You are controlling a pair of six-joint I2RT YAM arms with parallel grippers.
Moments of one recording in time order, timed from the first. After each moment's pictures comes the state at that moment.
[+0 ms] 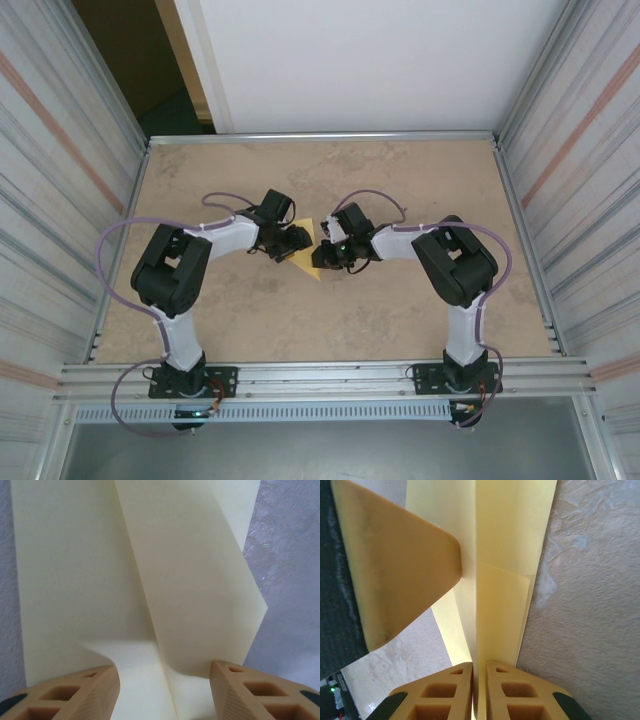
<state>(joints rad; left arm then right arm) -0.51 1.88 1.09 -0.36 0.25 -0.83 0.63 1.96 1.05 -0.05 -0.55 0.59</state>
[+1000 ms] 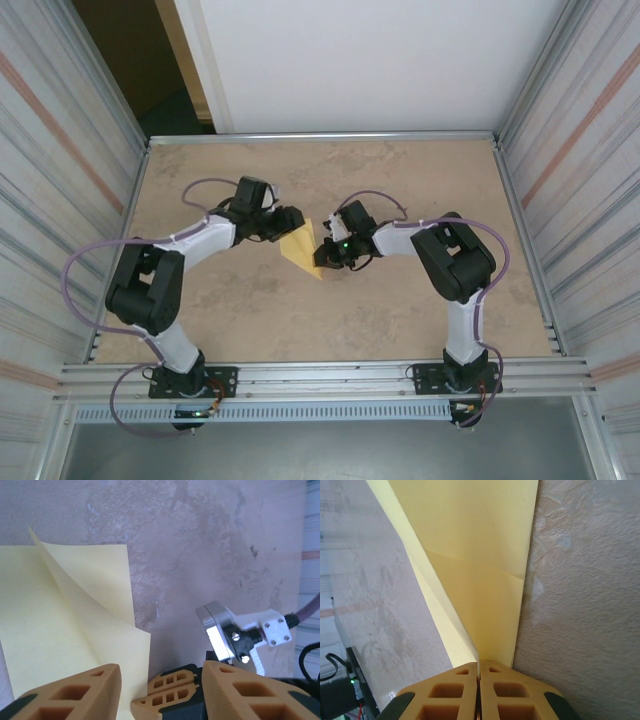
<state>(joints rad) -0.40 1.69 1.01 -0.15 0.45 -0.72 0.60 1.99 1.07 -0.08 -0.63 0.60</state>
